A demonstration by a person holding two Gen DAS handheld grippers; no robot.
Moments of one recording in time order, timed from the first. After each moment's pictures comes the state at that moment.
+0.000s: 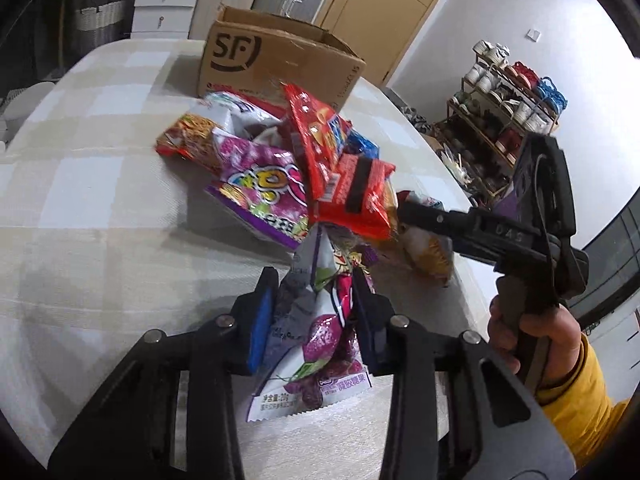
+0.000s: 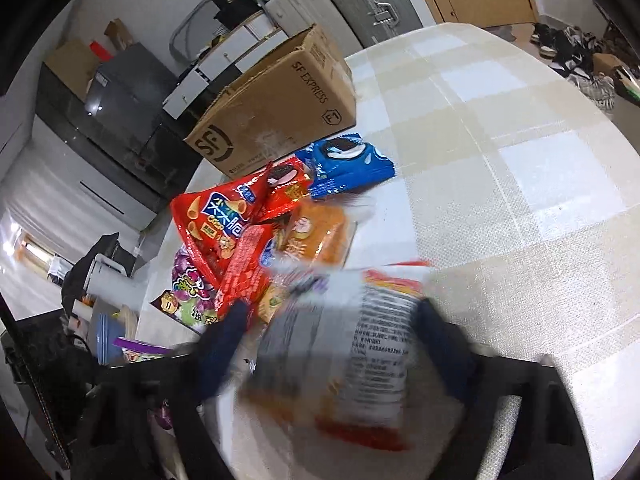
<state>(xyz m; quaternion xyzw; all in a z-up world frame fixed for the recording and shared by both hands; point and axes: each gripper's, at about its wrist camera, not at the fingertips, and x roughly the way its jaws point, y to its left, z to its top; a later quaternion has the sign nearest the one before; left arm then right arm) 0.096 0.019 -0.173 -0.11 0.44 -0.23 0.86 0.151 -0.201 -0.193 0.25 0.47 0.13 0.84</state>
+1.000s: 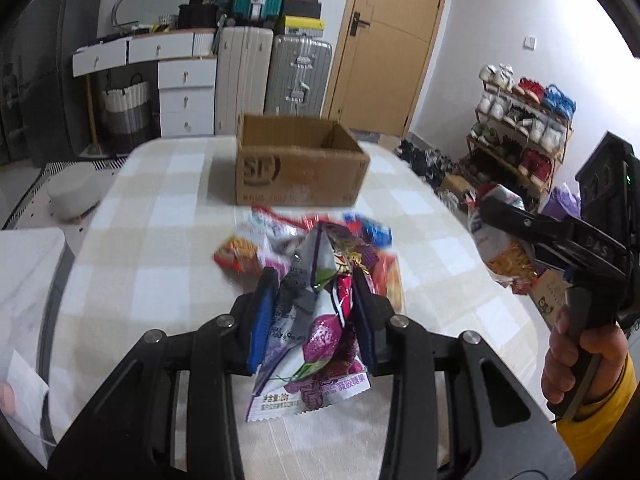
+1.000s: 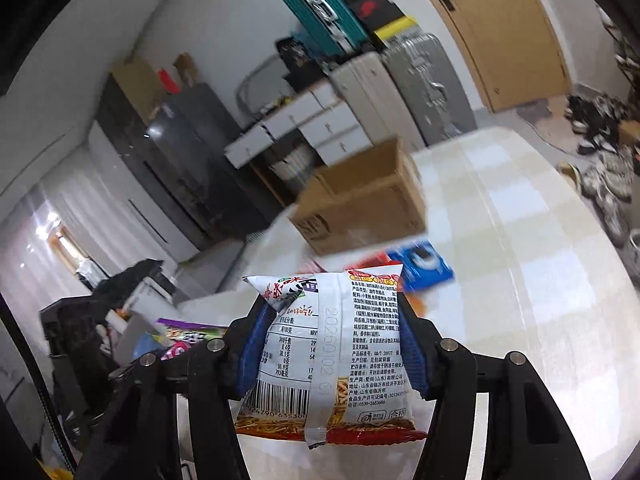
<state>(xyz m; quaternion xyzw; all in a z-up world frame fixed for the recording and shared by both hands) 0.045 0.048 -0.048 -0.05 0.33 -0.17 0.93 0.099 -0.204 -0.071 0.23 0.32 0.19 0.90</state>
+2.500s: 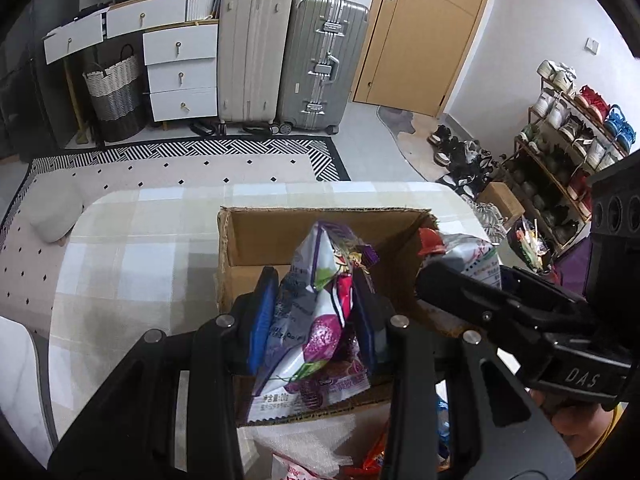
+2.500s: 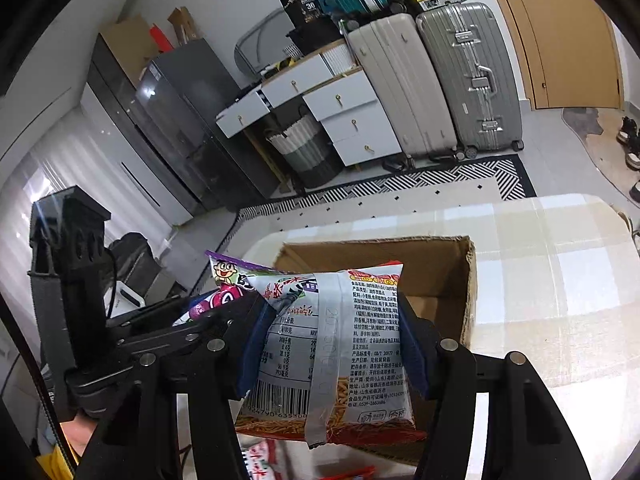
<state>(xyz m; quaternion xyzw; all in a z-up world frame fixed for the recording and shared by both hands) 0.424 -0.007 -0.039 -0.04 0.43 -0.14 0.89 0.434 -0.168 -0.080 0.17 0.40 0.23 0.87</state>
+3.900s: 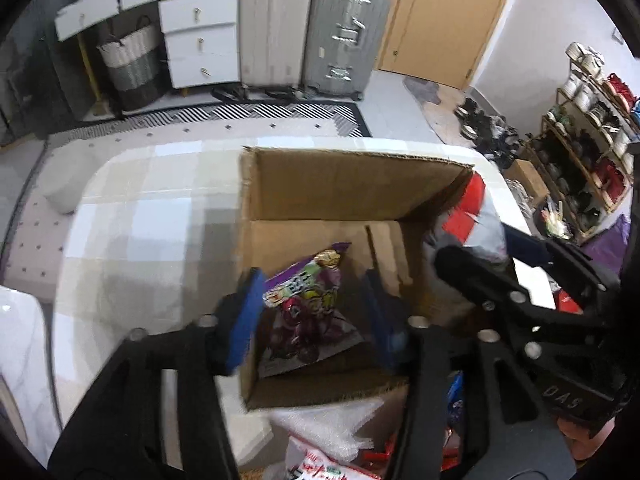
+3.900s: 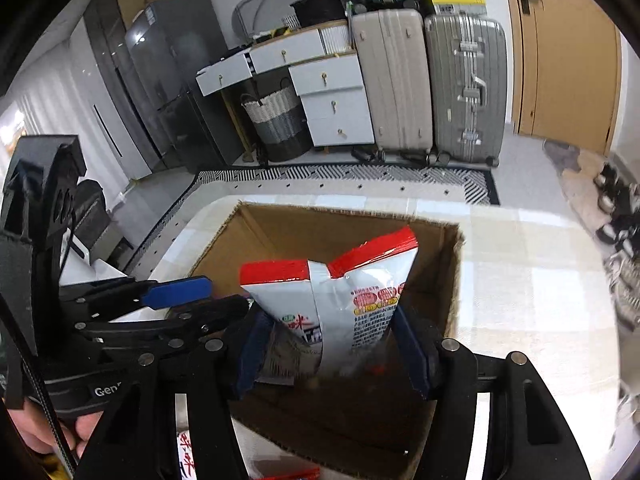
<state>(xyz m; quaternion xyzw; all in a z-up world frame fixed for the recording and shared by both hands) 0.440 -0.006 -0.101 -0.02 0.48 -0.09 0.87 0.443 -0.143 -0.101 0.05 0.41 0.18 0.89</state>
